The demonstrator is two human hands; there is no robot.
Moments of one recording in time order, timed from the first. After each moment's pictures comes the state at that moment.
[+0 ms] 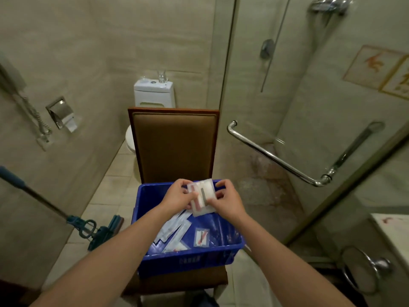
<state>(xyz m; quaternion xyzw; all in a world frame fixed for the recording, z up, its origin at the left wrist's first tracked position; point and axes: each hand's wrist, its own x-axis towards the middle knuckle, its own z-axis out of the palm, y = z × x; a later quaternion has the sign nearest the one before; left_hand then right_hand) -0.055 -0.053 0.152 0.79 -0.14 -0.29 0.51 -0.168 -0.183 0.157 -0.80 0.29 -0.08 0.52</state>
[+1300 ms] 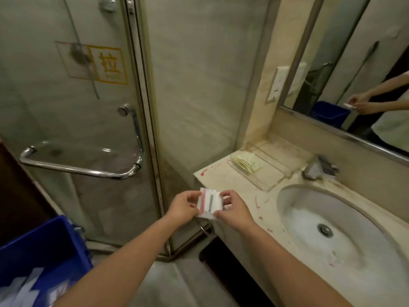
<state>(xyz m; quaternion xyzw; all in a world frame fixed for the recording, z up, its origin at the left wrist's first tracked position) -0.439 -0.392 0.156 0.68 -0.46 -0.43 0.38 -0.615 -0.429 0.157 -0.65 0.55 -0.26 0.46</state>
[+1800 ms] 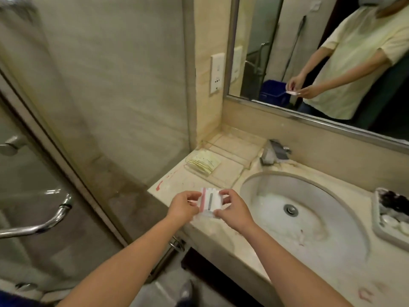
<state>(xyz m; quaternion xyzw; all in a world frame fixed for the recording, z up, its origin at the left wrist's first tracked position) -0.539 -0.505 0.149 0.65 -0.53 -0.45 0.30 -0.713 -0.490 0.149 -0.56 0.64 -0.30 0.43</state>
